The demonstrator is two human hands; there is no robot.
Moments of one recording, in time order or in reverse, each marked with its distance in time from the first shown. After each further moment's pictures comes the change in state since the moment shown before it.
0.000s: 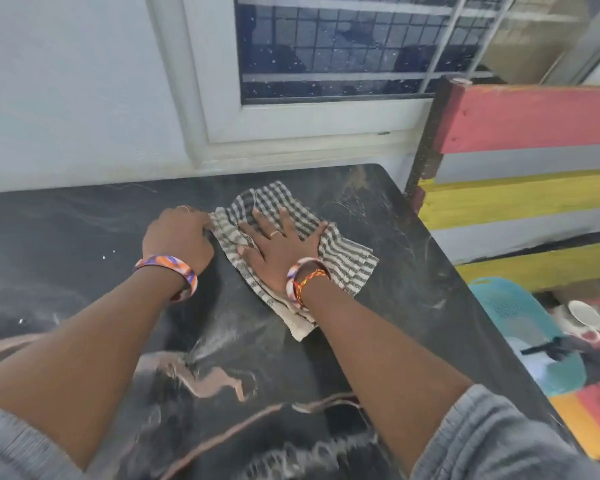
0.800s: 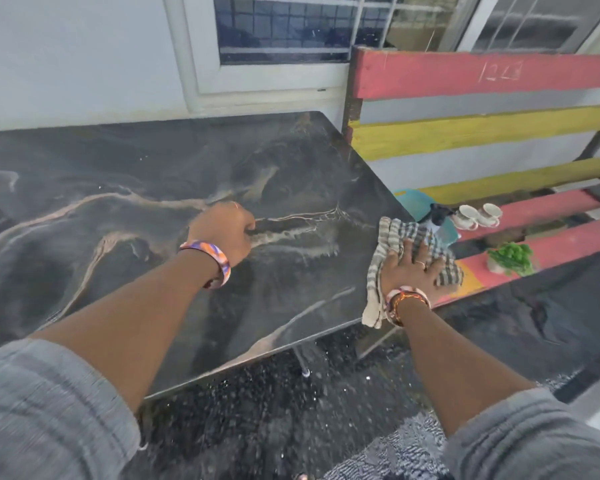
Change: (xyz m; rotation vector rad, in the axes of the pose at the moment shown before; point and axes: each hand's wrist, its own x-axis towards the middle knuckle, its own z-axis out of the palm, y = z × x) left_hand -0.271 0.029 -0.047 0.005 -0.134 0.336; right_hand -0.375 0.034 0.044 0.288 0.111 1.103
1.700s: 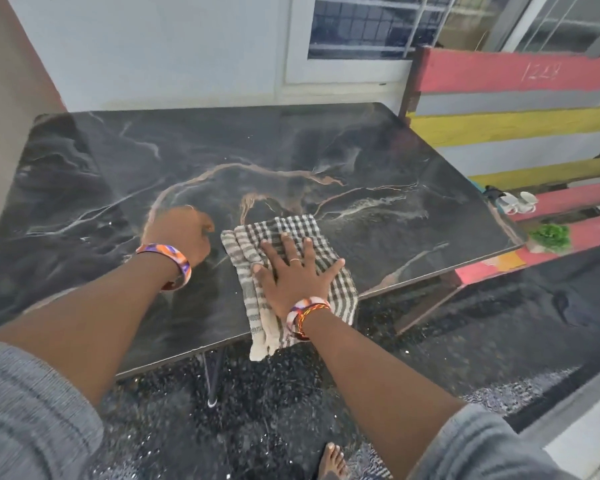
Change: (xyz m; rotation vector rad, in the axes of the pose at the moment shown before) left_hand -0.137 -0.239 -0.042 0.036 0.011 -0.127; right_hand -0.297 -0.195 0.101 -0.159 -0.131 -0.734
